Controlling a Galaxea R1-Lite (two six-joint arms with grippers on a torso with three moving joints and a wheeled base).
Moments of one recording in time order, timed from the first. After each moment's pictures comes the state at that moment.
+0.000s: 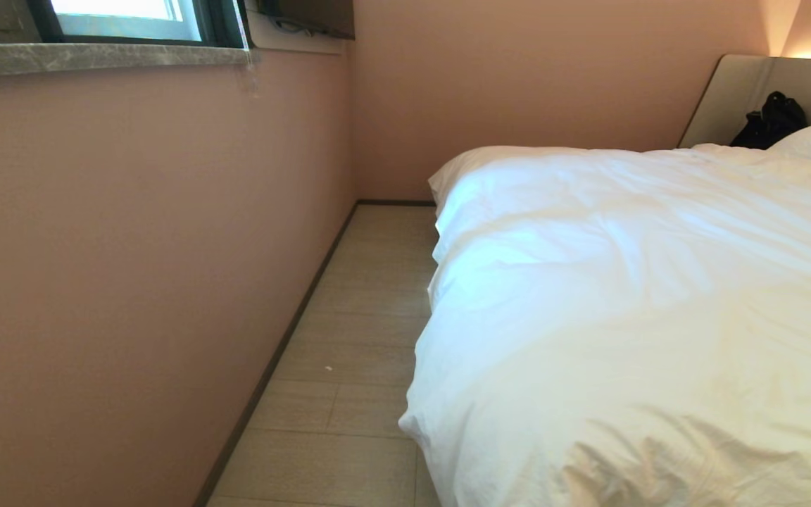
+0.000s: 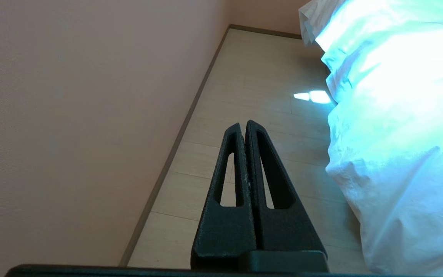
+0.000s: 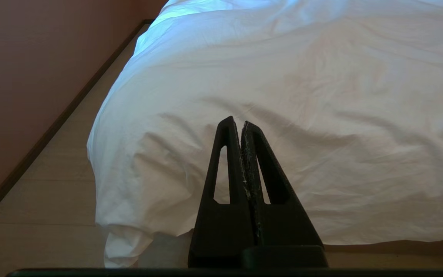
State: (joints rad) left arm 0.01 0.00 0.00 -0.02 0.03 -0.11; right arm -0.01 0.00 0.00 0.01 0.00 0.03
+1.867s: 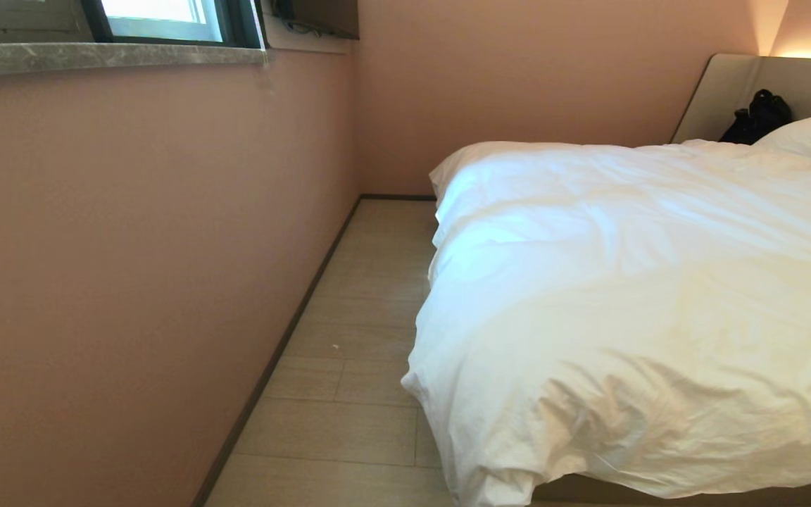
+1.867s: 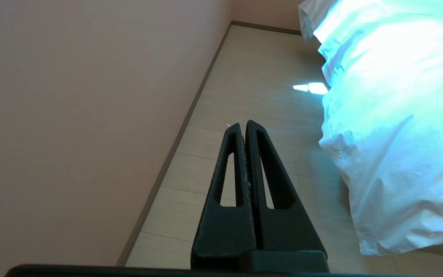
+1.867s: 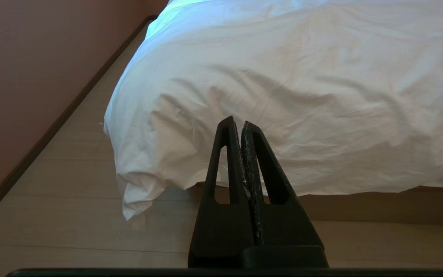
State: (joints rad) left arm 0.01 0.00 0.00 -0.02 0.03 -0.11; right arm -0.01 0.00 0.00 0.00 0.00 0.03
